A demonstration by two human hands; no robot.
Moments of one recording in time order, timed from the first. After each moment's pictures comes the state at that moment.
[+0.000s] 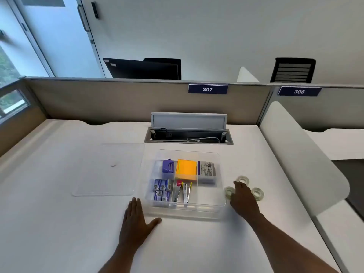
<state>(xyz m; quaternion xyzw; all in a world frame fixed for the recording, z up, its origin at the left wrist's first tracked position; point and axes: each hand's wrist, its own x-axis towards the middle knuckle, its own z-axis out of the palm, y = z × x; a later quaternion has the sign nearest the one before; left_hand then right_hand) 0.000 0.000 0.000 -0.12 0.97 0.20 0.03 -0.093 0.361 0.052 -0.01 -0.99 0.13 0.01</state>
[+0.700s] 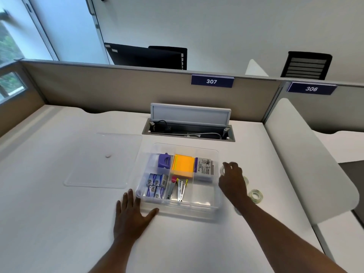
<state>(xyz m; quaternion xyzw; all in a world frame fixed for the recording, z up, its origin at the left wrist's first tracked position) -0.012 0.017 -0.016 -0.15 0.98 0.12 0.00 -0.141 0.334 0.077 0.04 -0.98 0.19 0.10</state>
